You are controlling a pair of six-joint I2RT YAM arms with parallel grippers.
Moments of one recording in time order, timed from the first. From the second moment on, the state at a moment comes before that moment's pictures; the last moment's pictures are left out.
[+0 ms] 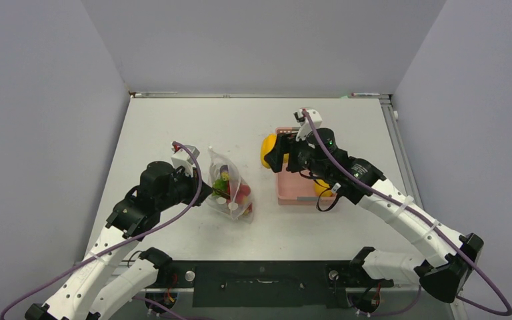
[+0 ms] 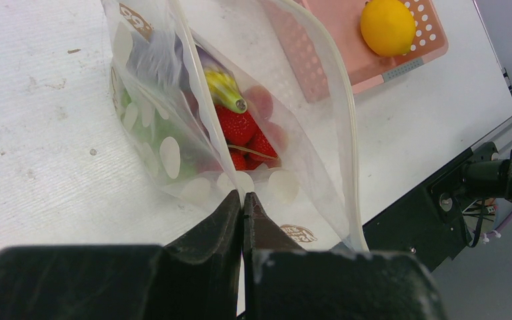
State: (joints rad) left arm -0.51 0.72 0.79 -0.59 0.18 -0.36; right arm 0.74 1.15 1.16 -0.47 0.10 0.46
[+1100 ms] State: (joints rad) left arm -0.51 0.72 0.79 -0.59 0.18 -0.36; right arm 1.11 1.41 1.29 -0.45 0.03 0.42
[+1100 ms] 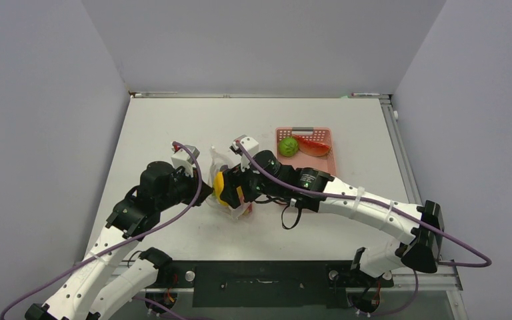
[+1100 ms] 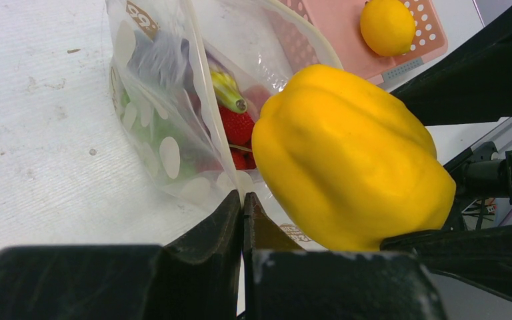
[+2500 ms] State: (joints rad) left arm -0.50 0.72 0.79 -0.60 0.18 -0.36; right arm 1.20 1.73 1.56 -0.80 0.26 0.35
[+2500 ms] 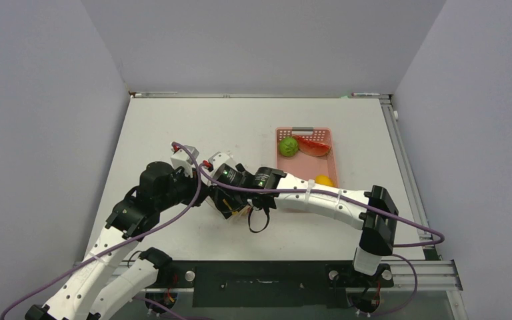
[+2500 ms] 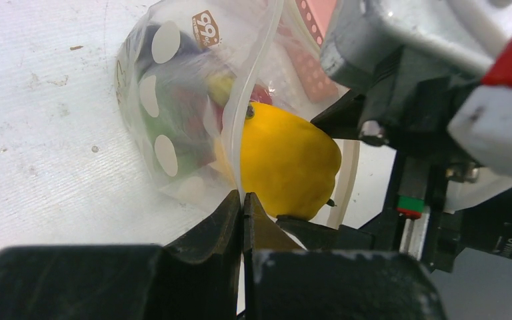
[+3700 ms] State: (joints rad) left arm -0.50 0.72 0.79 -0.60 0.18 -0.36; right arm 1.20 1.54 1.50 -0.69 0.38 0.43
